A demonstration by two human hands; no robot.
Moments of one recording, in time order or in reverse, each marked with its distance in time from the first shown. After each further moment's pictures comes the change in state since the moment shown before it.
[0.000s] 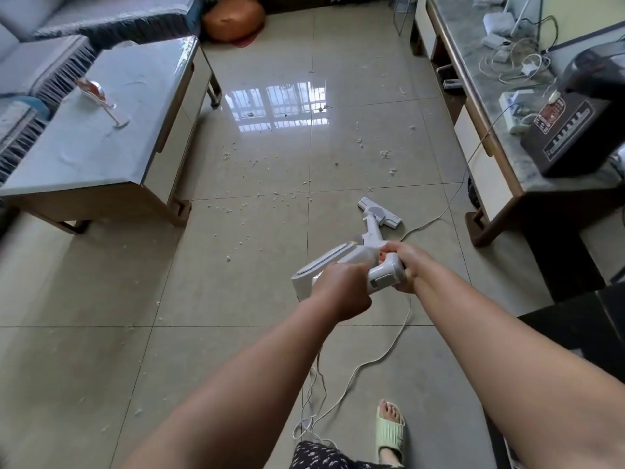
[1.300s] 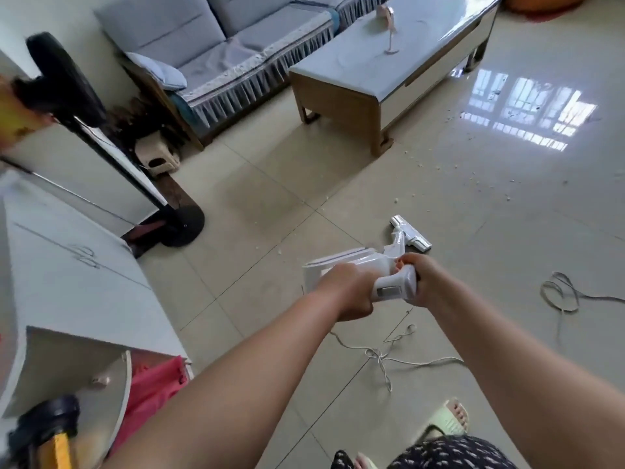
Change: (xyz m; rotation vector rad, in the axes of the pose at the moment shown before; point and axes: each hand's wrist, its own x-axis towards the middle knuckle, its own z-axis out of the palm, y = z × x) left_hand -0.396 -0.083 0.035 -0.037 0.143 -0.500; right_hand -0.137 0.295 0.177 -0.357 -0.415 0.210
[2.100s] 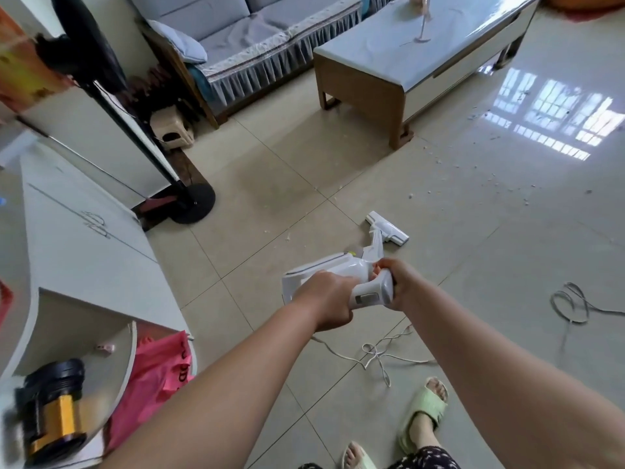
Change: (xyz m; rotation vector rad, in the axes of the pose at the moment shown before) left_hand -0.063 -0.046 0.021 0.041 0.060 -0.140; right_hand 0.015 0.062 0.052 -0.109 -0.087 0.057
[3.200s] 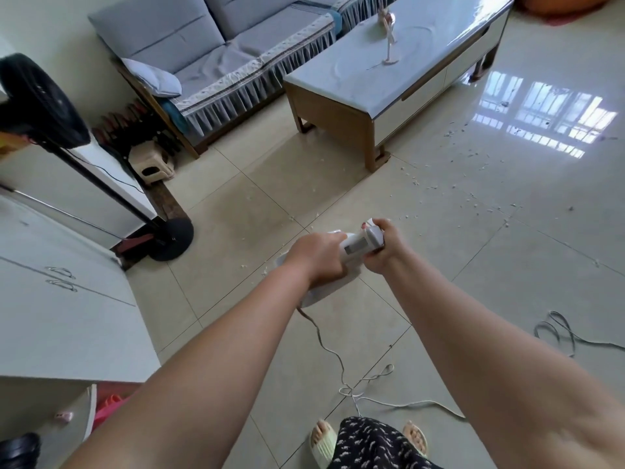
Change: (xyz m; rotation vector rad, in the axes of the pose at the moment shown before) left_hand 0.243 0.071 -0.111 0.032 0.036 -0.095; right_hand 0.041 -0.254 -0.026 0.422 -0.130 -0.069
